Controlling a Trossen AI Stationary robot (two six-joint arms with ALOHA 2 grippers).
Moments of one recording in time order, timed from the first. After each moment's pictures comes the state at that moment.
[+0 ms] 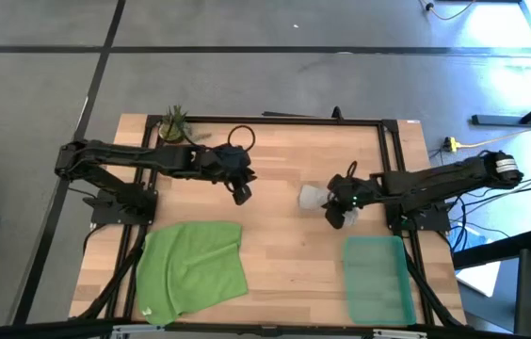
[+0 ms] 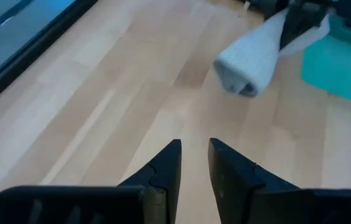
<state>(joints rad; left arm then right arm) 0.07 1.38 1.10 -0.44 -0.19 -0.33 0.07 1.08 0.53 -0.34 0.09 0.66</state>
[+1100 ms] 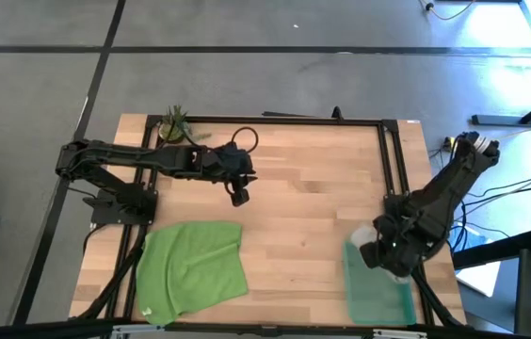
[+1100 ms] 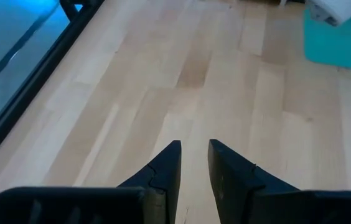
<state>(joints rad) 0.07 1.38 1.10 -0.43 -0.19 -0.14 0.92 1.15 0.84 -1.08 0.07 2.12</state>
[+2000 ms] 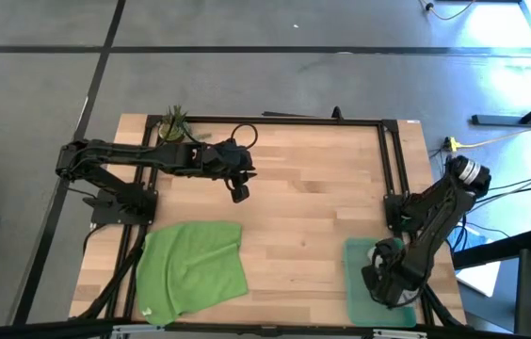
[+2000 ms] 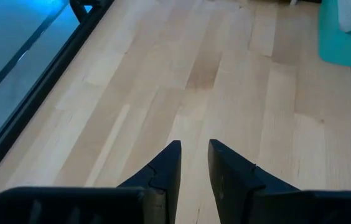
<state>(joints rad) 0.10 1.38 1.10 -0.43 -0.19 -0.12 1.02 1.54 0.90 -1.03 -0.23 2.33</state>
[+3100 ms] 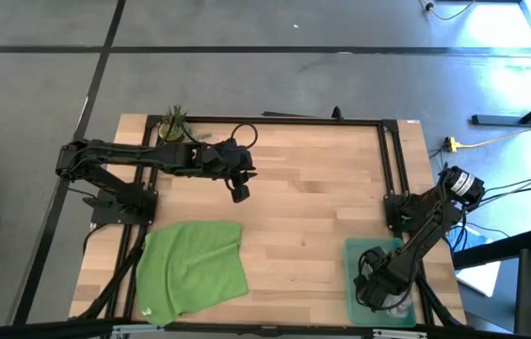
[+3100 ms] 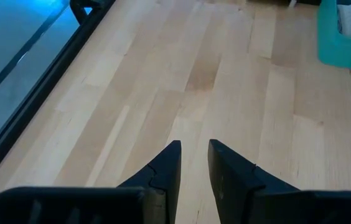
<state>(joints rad) 0.10 1.38 1.10 -0.43 -0.19 -0.12 0.97 1.67 0.90 -0.87 -0.33 2.17</state>
